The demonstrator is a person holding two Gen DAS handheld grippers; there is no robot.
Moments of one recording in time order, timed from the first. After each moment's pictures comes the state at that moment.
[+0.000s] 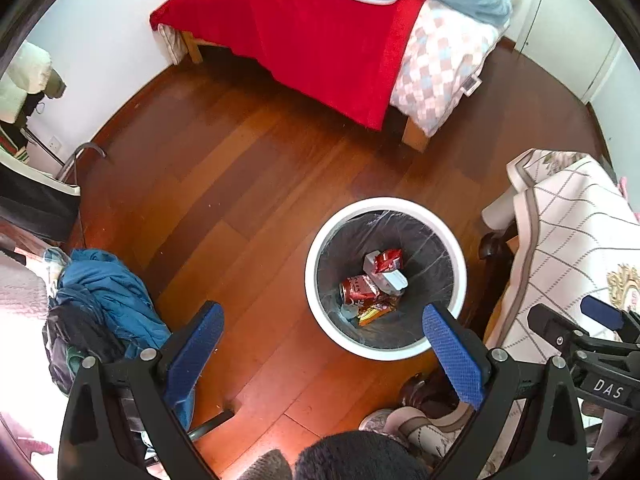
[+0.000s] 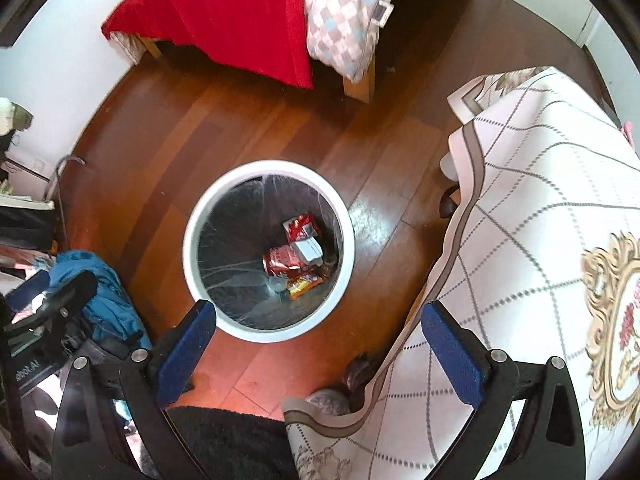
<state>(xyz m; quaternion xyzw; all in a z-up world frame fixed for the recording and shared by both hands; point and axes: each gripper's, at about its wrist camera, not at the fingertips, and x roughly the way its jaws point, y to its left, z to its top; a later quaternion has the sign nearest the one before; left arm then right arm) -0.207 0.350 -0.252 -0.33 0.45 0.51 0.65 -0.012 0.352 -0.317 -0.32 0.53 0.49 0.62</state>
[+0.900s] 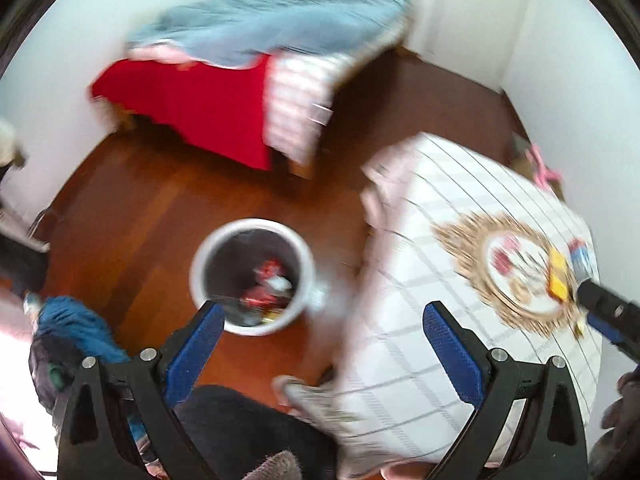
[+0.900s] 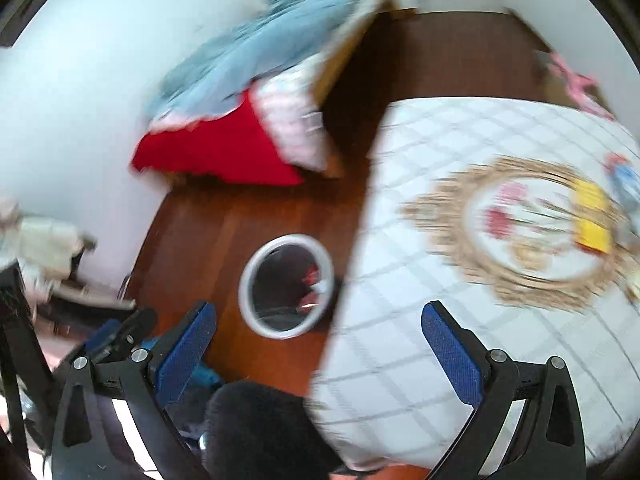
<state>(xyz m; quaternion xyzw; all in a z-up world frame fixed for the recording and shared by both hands) -0.057 0.191 -0.171 -0.27 0.42 0.42 0.76 0.121 0.094 -0.170 -0.07 0.54 0.46 0.71</state>
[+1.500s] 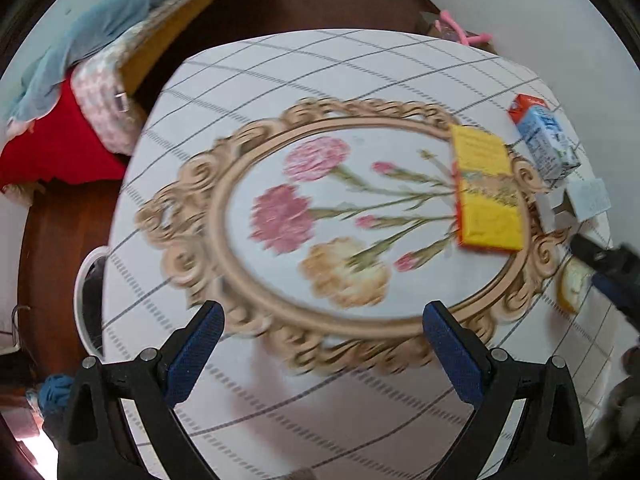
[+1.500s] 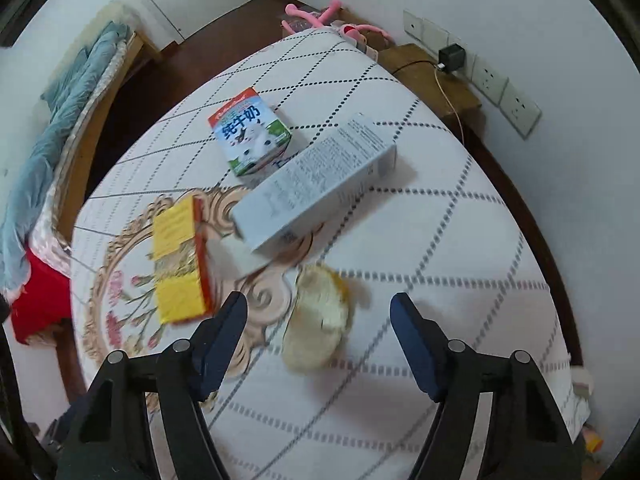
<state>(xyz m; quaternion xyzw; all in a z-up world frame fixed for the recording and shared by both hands) 0.214 0.096 -0.284 -0.19 0.57 0.28 0.75 0.384 -0.073 -0.302 0.00 0.59 0.18 0.79</state>
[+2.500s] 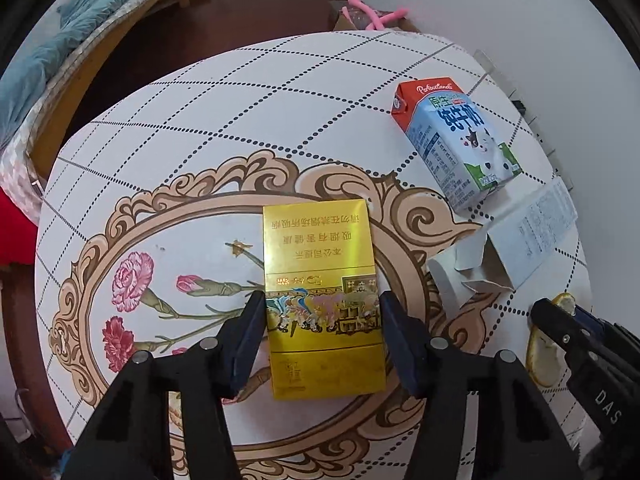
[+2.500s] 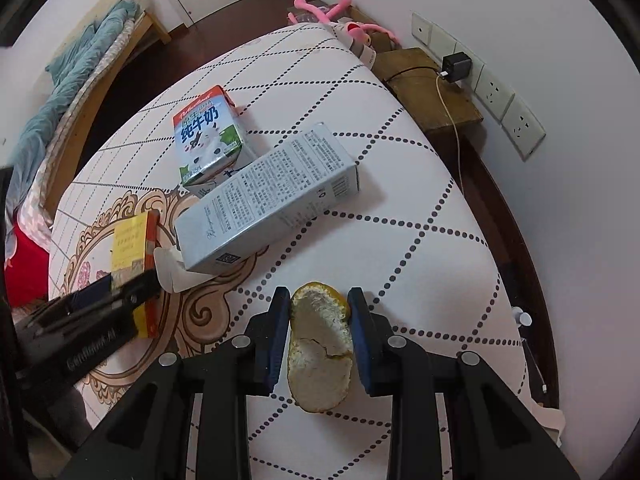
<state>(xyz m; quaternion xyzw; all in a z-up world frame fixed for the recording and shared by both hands) 0.337 0.052 -0.302 -0.13 0.59 0.17 0.78 0.406 -0.098 -0.309 -0.04 0.60 0.19 0.78</state>
